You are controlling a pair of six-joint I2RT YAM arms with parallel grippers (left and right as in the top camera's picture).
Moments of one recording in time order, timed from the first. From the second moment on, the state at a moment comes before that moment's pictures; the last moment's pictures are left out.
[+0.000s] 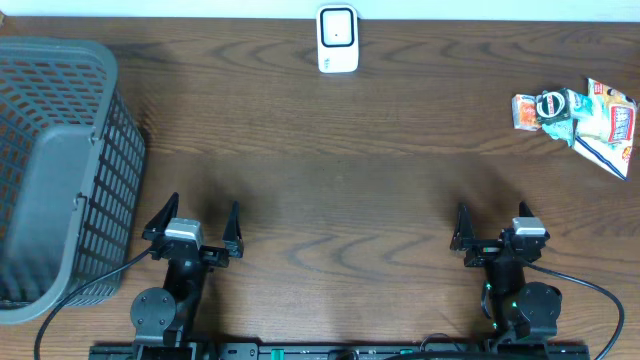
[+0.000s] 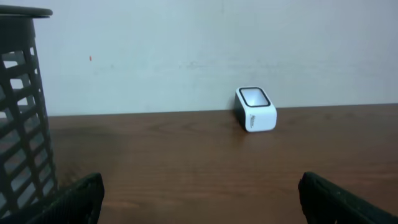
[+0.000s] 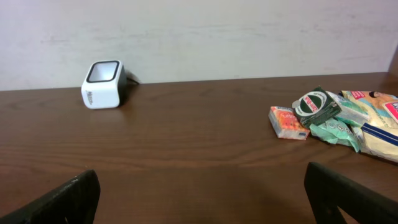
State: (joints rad) left arm -0.07 0.01 0.05 -0.02 0.11 -0.04; right arm 0.01 0.01 0.01 -0.07 -0.01 0.06
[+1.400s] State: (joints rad) left arm -0.01 0.01 0.01 -0.10 0.10 -0.12; right arm 0.01 0.01 0.01 -0.07 -0.01 0.06
